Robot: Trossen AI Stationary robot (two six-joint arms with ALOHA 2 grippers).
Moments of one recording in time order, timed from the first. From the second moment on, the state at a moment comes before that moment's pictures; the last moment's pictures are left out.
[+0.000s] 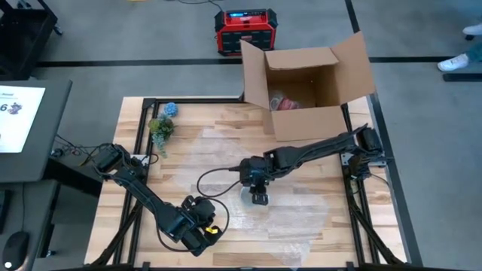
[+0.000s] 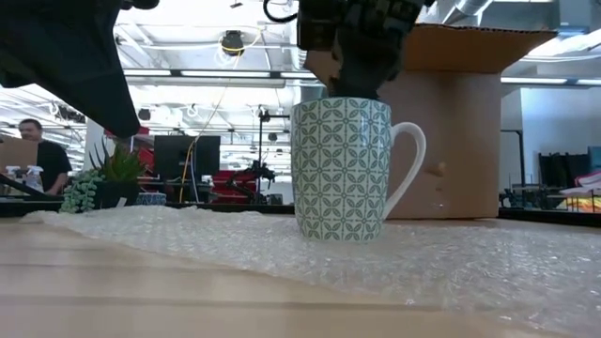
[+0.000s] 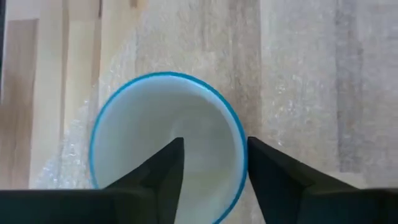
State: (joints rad) left arm -0.73 1.80 1.26 -0.79 -0.59 -1.44; right arm 0.14 1.85 1.44 -0.66 -0.11 0.17
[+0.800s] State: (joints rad) left arm -0.62 1.76 1.25 -1.41 -0.66 -1.86; right arm 0.44 1.39 1.21 -0.75 0.17 0.36
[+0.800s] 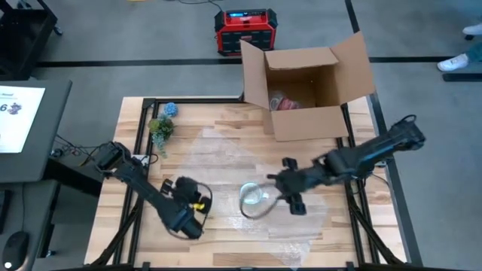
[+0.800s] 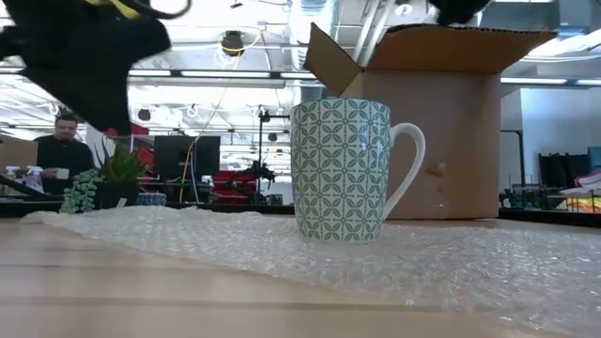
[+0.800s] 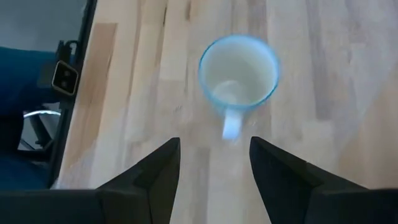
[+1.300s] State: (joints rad) left arm -0.30 1.32 0.64 -0.83 -0.56 -1.49; right arm 0.71 1.37 1.01 -0.66 0.30 0.61
